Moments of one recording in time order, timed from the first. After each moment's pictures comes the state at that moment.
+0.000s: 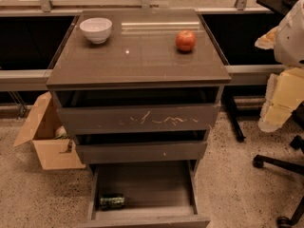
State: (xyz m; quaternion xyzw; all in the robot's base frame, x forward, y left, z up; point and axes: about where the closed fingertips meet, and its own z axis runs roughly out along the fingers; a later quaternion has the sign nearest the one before) arm 0.438 -0.217 0.976 -0.60 0.78 -0.03 0.16
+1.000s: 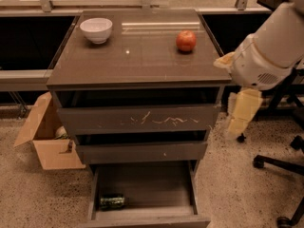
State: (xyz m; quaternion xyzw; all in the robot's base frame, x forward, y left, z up) arm 0.471 -0.172 0.910 -0.66 0.72 0.03 0.18
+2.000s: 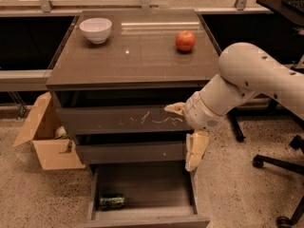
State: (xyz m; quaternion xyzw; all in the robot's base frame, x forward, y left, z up) arm 0.477 -0.079 0.757 -0.75 0.61 0.19 0.20
